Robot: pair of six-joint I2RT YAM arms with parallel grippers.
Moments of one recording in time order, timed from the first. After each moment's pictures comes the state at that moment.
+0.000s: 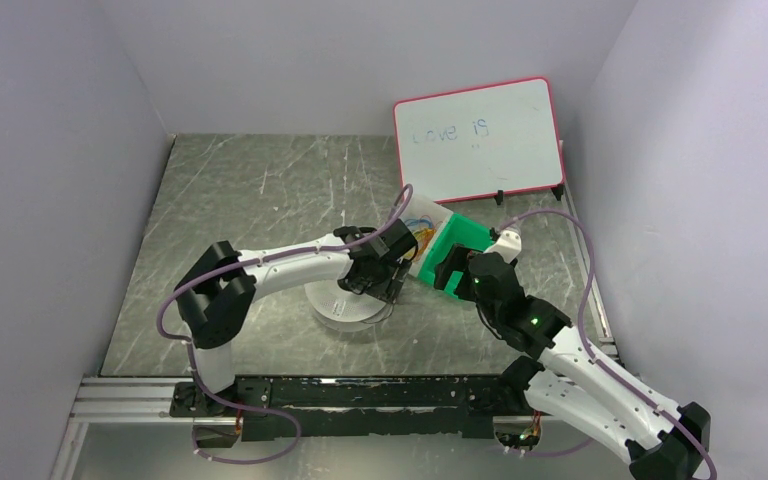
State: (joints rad) left arm -1.00 1.84 1.35 -0.71 -0.17 -0.53; right arm 0.72 0.70 0.56 -0.43 0.47 0.69
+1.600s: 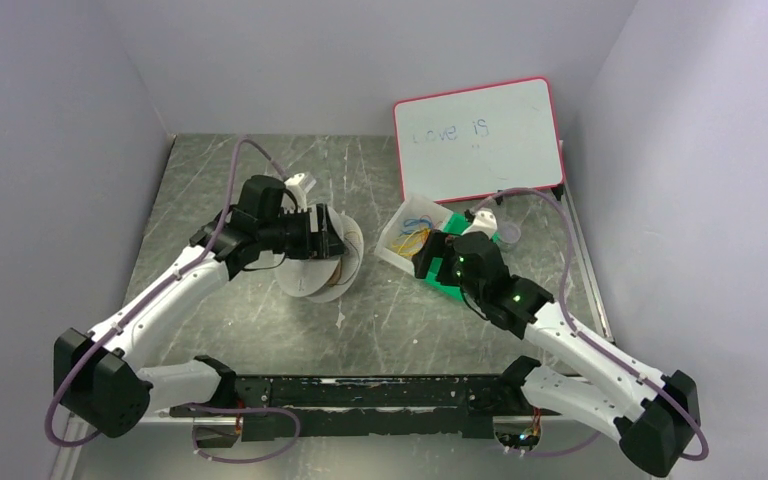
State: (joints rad) left arm -0.51 1.21 1.03 -0.50 0.33 -0.52; right arm 0.71 0.89 0.66 -0.33 0.34 0.64
